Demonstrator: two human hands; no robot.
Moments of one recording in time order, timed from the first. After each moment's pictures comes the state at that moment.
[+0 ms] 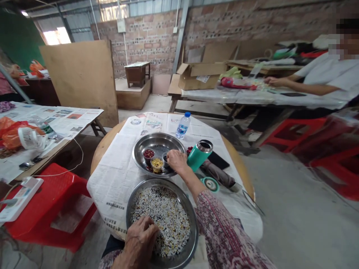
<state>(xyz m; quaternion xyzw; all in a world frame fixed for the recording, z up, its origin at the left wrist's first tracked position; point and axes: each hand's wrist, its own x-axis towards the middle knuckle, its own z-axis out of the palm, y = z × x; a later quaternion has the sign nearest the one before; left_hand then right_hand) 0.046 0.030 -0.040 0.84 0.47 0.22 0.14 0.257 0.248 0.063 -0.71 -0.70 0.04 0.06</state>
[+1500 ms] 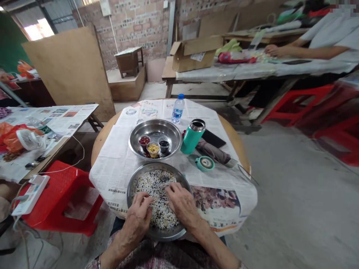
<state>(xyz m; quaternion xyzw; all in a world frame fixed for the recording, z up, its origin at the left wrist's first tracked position) 0.037 0.033 -0.004 0.83 0.46 0.23 0.21 0.242 0.046 -0.025 -0.57 -0.80 -0.04 0.18</state>
